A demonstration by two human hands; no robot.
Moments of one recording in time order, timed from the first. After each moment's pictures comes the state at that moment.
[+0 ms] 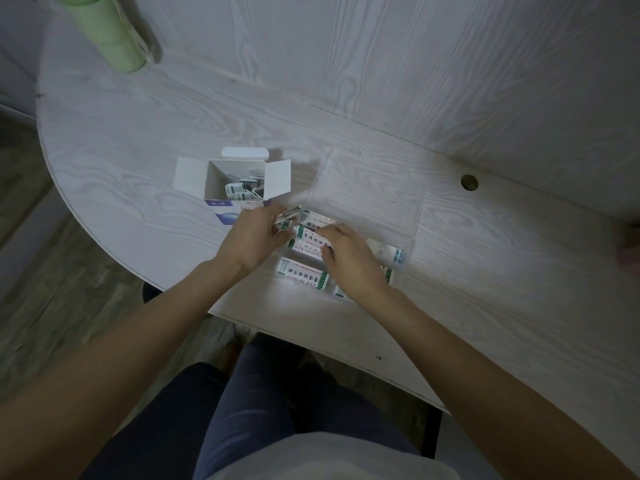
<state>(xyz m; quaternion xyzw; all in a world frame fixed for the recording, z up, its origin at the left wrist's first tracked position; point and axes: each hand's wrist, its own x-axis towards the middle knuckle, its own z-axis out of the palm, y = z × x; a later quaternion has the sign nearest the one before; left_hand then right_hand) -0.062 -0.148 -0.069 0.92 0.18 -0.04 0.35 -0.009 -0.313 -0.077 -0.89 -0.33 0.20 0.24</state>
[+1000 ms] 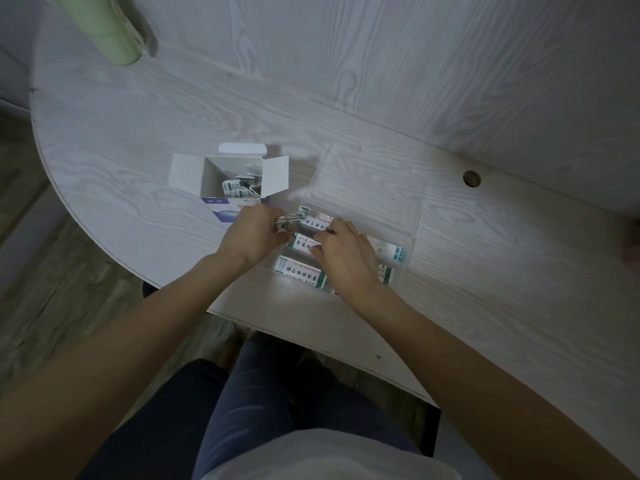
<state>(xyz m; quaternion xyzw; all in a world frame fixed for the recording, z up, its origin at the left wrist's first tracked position) -0.052 -0.147 -0.076 0.92 0.20 -0.11 0.32 -0.009 -0.301 -0.080 -0.93 -0.33 0.17 0.08</state>
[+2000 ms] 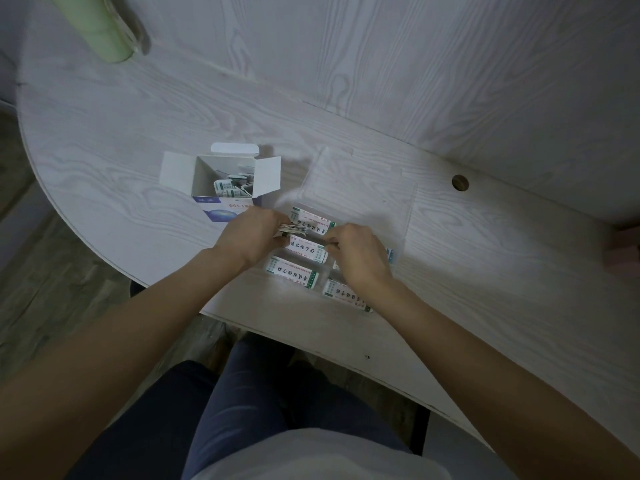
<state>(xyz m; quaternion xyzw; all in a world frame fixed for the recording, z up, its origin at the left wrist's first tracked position) -0.048 -0.148 -0.083 0.96 0.10 -0.14 0.23 0.006 -0.322 -0.067 -0.93 -0.28 0.20 0.13</state>
